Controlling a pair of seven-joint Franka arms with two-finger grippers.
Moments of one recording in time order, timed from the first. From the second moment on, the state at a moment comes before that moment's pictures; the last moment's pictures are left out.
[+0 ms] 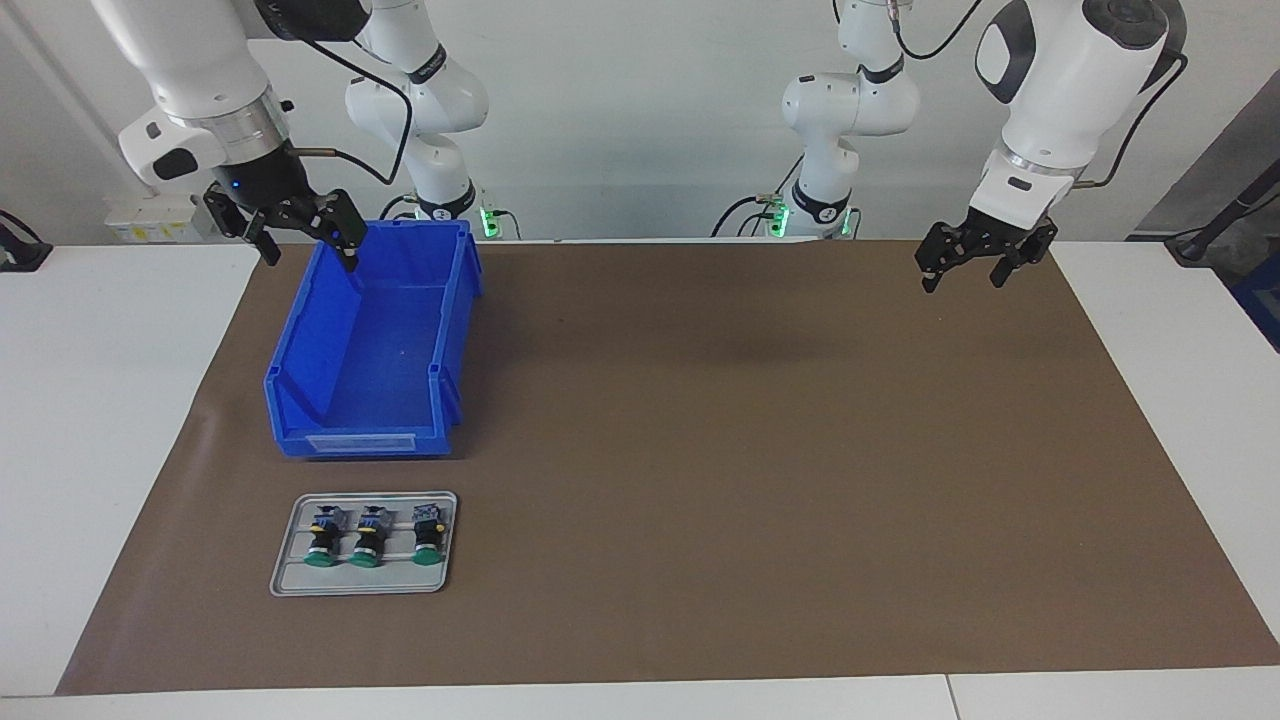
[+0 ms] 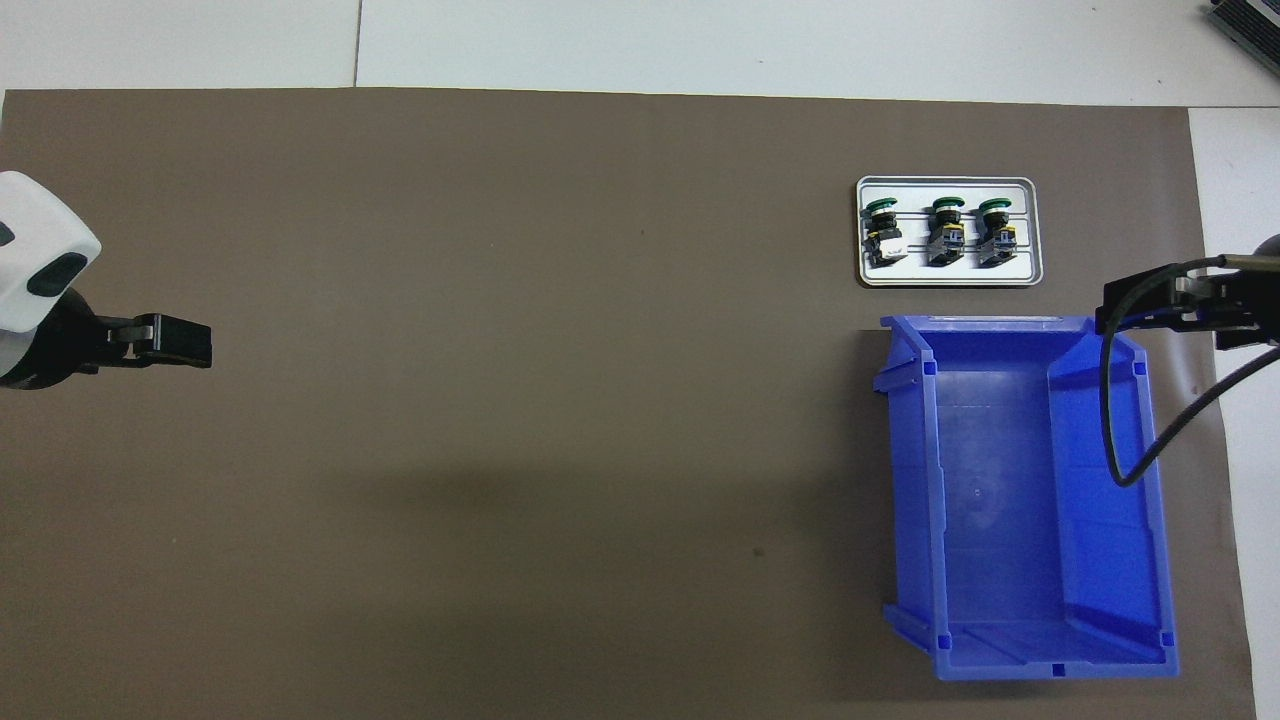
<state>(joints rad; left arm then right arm) -0.14 -0.12 0.04 -1.82 0.03 1.73 -0.09 0.05 -0.02 -0.03 -1.56 -0.01 1.54 0.16</state>
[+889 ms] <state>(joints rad) -0.14 -0.12 0.04 -1.82 0.03 1.73 -0.09 0.03 0.00 -0.04 -1.65 0.00 1.72 0.16</state>
